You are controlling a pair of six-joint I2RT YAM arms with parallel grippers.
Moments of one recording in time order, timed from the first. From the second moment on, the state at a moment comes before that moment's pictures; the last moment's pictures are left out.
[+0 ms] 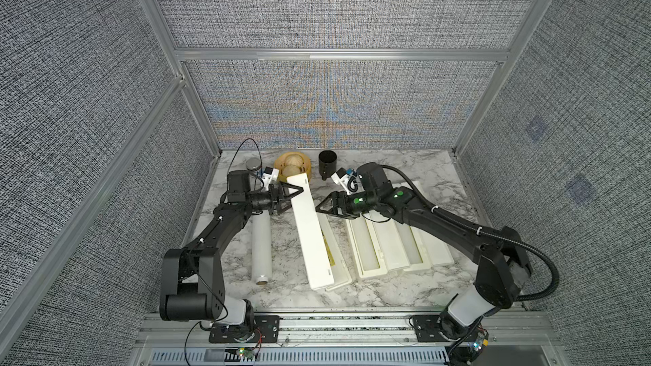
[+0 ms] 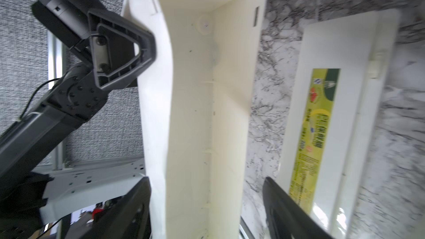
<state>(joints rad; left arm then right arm) -0.04 1.47 0.88 -0.04 1.21 -0.76 0.71 1.63 1.29 -0.25 -0.71 0.76</state>
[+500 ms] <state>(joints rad) -0.07 1.51 0.84 0.24 1.24 -0.94 0.76 1.73 1.28 0.06 -0.87 0.97</state>
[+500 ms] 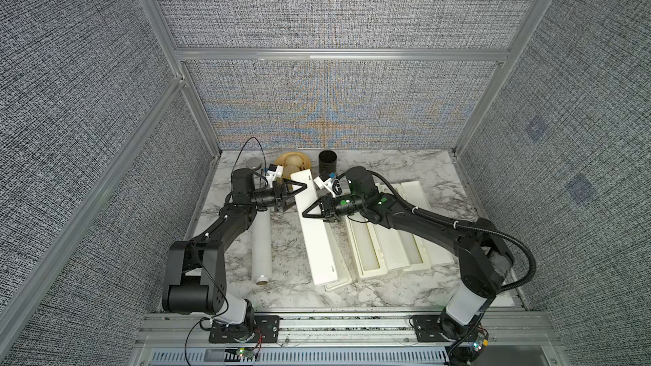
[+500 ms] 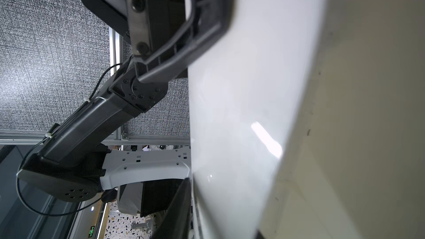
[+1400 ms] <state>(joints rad) 0.11 1.36 1.06 -0.60 0.78 -0.50 0.85 1.95 1.61 -0.37 -0.64 0.82</state>
